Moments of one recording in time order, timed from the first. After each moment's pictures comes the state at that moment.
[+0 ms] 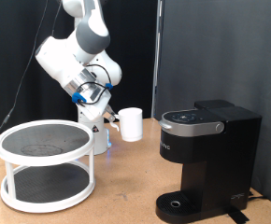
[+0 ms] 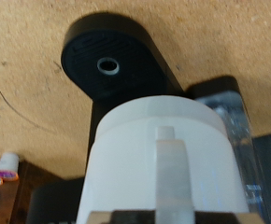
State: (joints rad) arm -0.14 -0.44 -0.24 -2.75 0.84 2.22 1.93
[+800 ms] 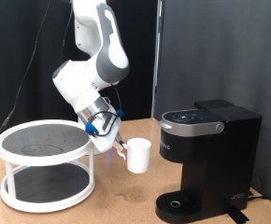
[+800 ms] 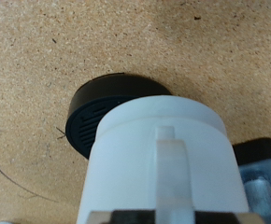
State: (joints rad) arm -0.05 -0.15 -0.16 -2.69 1.02 2.44 1.82
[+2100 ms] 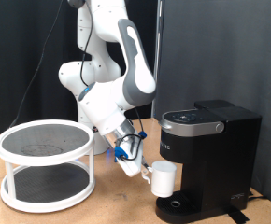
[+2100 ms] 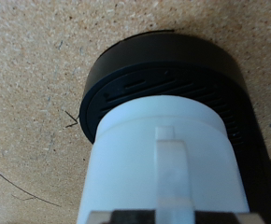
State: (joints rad) arm 0.00 0.12 -0.01 -2.51 1.30 2.57 1.67
